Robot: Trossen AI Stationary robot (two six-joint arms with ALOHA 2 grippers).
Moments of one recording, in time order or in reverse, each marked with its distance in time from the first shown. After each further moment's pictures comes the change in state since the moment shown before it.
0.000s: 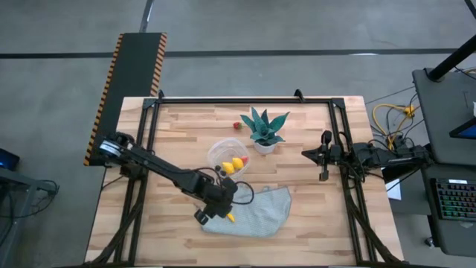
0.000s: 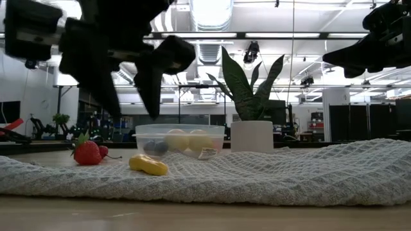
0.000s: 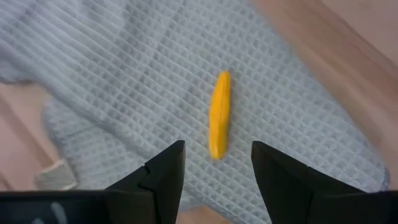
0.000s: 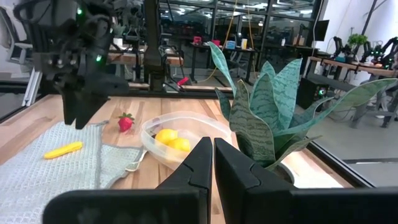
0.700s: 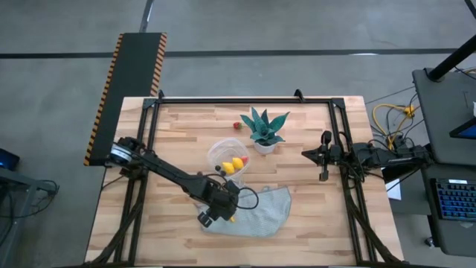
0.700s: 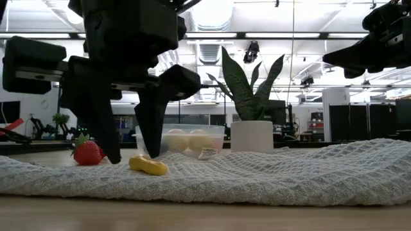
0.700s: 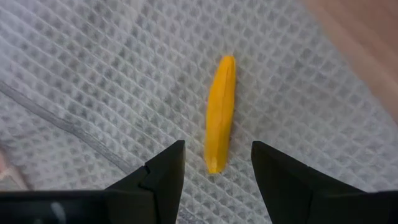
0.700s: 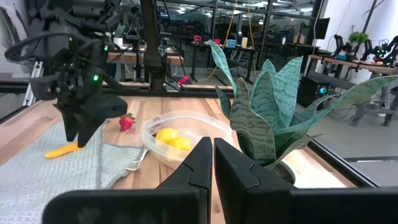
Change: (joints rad) left arm -0.010 0.125 0.031 0.012 -0.004 -0.029; right arm 0.000 0.001 0.000 -0.004 0.000 0.008
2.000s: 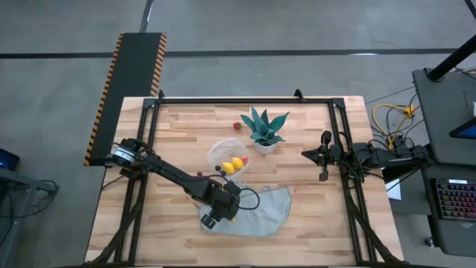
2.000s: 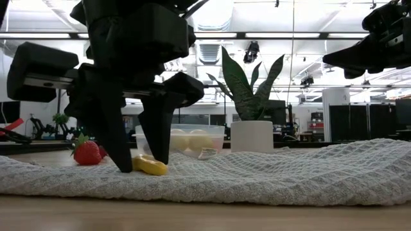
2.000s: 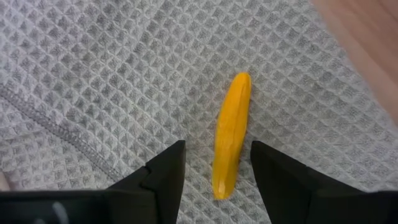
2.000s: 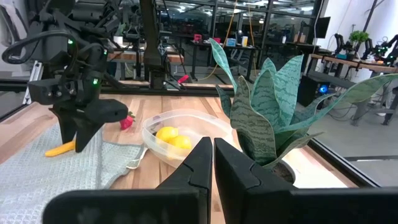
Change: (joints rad) left arm 0.000 0.031 -0.005 0.066 -0.002 -0.076; right arm 0.000 0.000 0.000 -0.005 0.000 0.000
